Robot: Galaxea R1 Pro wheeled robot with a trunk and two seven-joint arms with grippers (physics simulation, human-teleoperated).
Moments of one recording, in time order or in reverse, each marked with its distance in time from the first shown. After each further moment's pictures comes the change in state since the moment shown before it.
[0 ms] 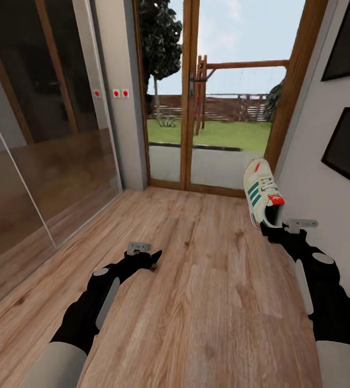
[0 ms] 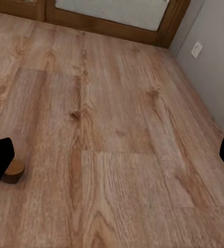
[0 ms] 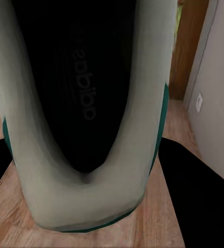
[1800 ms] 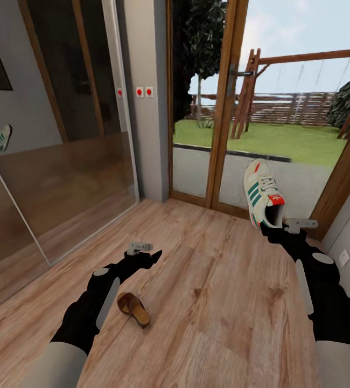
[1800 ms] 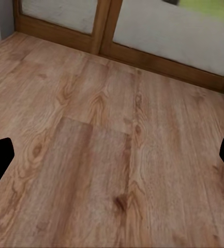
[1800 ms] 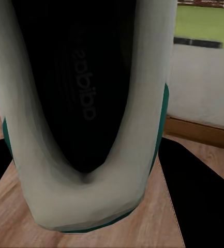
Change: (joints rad) left arm 0.000 -0.001 0.000 0.000 0.000 0.000 0.000; right arm 0.000 -0.001 0.000 0.001 0.000 0.000 -0.001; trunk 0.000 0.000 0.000
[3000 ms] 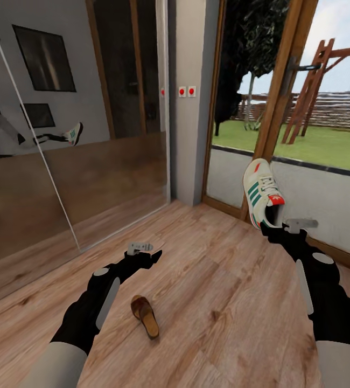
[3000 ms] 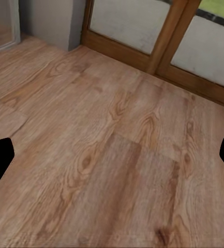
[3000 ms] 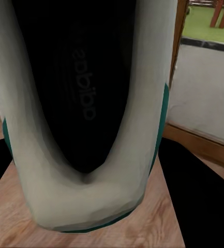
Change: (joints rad) left arm 0.000 0.000 0.000 0.000 0.000 0.000 0.000; right arm 0.000 0.000 0.000 -0.001 0.000 0.000 0.001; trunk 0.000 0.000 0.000
